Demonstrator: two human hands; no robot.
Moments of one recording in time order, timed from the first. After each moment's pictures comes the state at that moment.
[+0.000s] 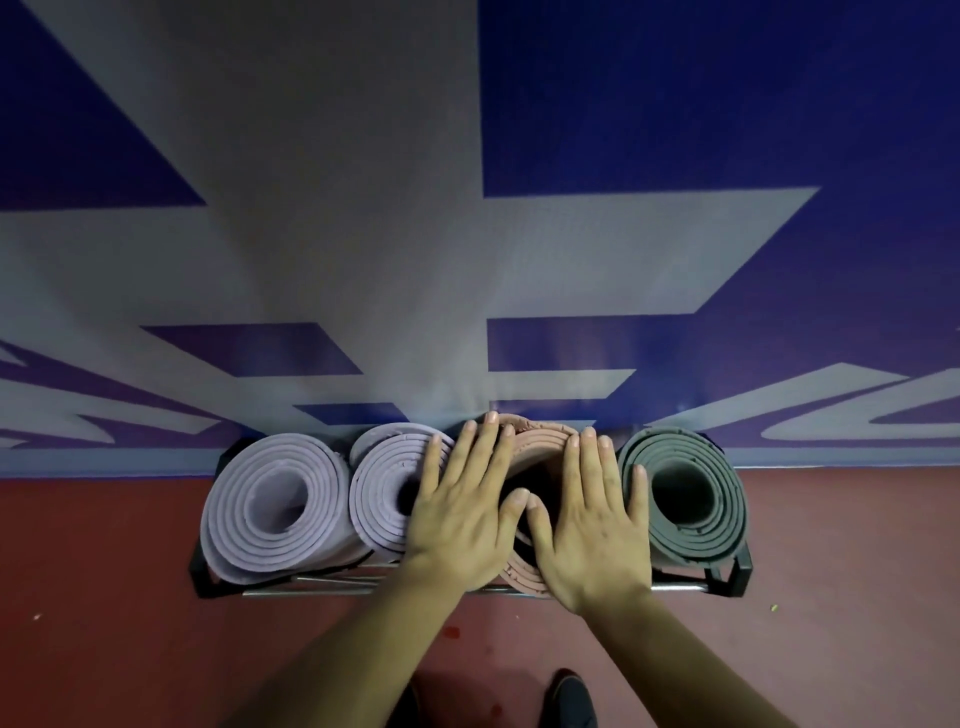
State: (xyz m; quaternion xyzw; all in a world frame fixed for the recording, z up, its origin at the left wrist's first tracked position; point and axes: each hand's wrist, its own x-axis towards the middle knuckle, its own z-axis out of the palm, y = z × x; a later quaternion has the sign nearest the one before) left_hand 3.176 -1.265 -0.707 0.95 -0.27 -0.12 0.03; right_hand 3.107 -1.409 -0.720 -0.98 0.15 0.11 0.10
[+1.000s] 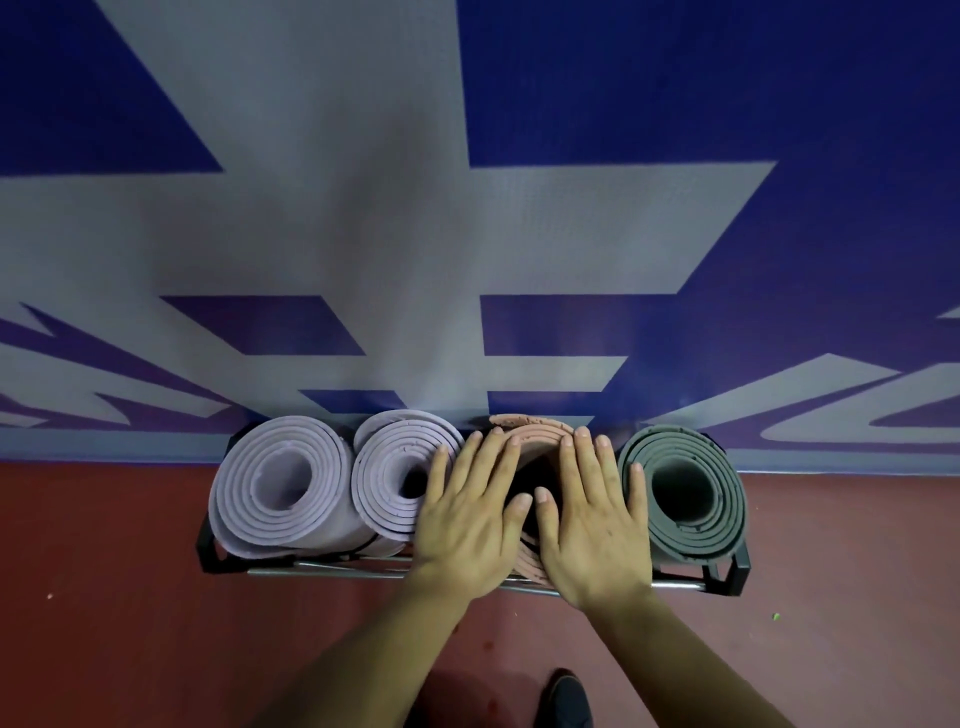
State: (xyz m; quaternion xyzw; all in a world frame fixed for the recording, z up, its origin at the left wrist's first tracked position) left_hand 3.151 -1.270 -0.703 0.96 -0.26 -0.07 0.04; right_hand 3.096 -1.415 -0.717 -0.98 0.13 0.05 0.14
